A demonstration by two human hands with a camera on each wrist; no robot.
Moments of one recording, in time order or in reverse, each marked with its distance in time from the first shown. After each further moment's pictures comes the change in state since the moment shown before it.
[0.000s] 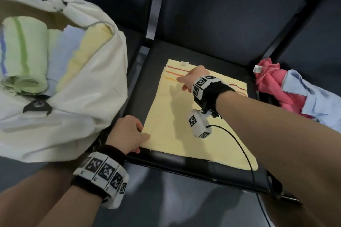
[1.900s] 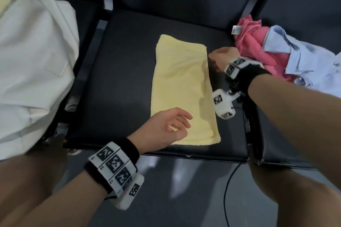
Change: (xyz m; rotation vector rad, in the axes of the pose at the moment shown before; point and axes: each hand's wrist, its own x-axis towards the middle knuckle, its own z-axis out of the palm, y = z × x) left_hand -0.025 0.075 0.126 -0.350 -0.504 0.456; right_hand 0.047 0.180 -0.092 0.264 0.161 0.085
